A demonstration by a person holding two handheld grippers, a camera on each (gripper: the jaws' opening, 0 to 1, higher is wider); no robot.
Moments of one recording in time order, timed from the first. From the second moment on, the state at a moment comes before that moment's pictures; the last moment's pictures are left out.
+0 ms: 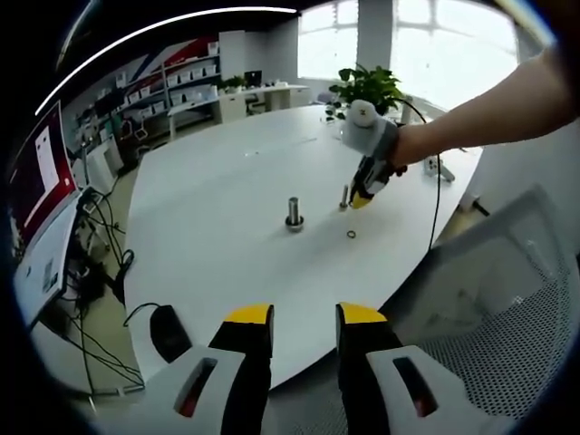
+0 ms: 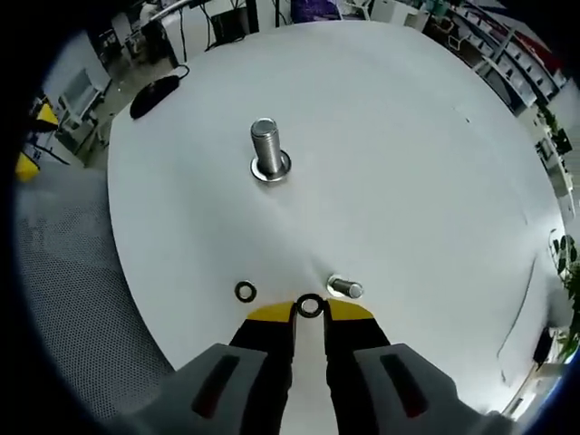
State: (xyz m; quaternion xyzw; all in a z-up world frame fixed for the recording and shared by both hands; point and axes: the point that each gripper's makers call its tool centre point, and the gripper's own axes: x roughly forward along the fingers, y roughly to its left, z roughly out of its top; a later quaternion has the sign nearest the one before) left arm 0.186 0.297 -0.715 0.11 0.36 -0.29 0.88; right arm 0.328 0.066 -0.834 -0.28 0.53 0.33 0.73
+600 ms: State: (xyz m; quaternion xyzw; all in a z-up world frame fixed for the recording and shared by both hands) left arm 0.186 0.297 -0.715 0.11 0.36 -0.29 0.88; right arm 0.339 0.057 -0.811 -0.27 0.51 0.32 0.75
